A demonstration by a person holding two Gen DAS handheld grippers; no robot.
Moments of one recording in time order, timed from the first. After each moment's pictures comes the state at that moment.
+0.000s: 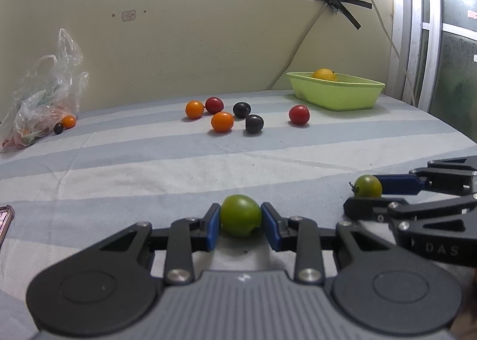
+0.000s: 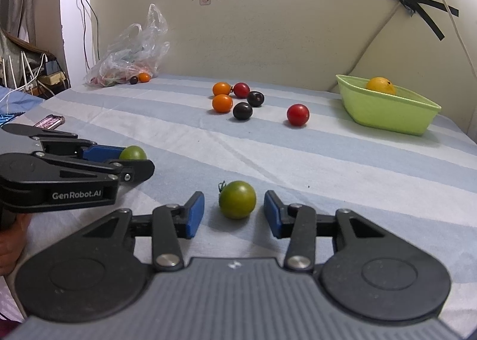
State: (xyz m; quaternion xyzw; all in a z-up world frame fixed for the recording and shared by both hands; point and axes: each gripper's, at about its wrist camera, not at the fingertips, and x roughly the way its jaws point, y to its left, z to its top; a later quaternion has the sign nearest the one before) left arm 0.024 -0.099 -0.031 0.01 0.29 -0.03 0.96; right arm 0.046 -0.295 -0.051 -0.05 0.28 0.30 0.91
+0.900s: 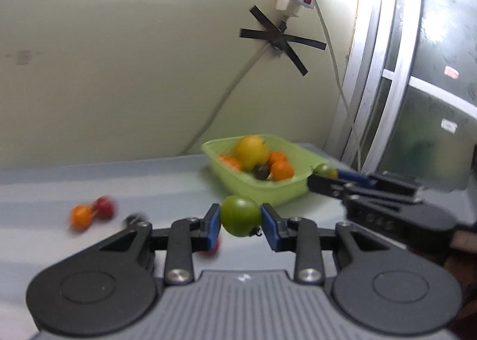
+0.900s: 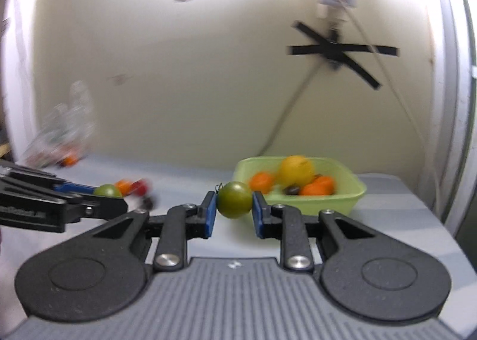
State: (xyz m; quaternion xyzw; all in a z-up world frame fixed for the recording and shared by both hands) left arm 0.179 -0.158 0.044 -0.05 0.27 -0.18 0.94; right arm 0.172 -0.375 -0.005 0.02 0.18 0.19 0.96
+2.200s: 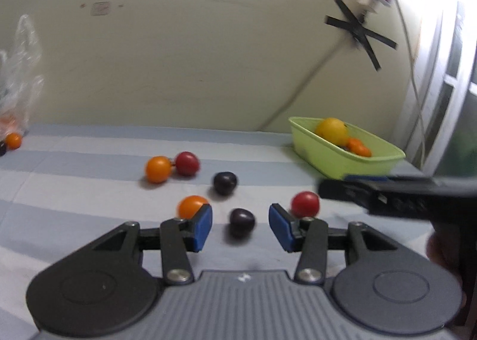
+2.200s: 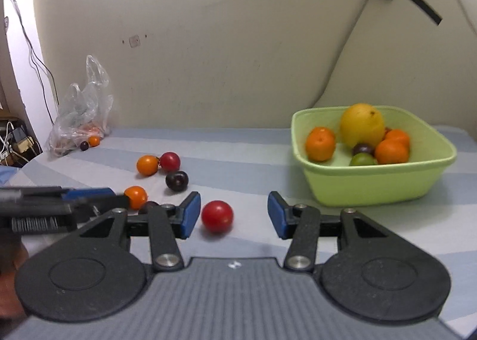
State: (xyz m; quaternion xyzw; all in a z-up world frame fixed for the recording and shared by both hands) left arm 0.154 -0.099 -0.019 -0.07 0.28 -0.07 0.96; right arm 0.212 -0.311 -0.033 0.05 0.29 0.29 0.91
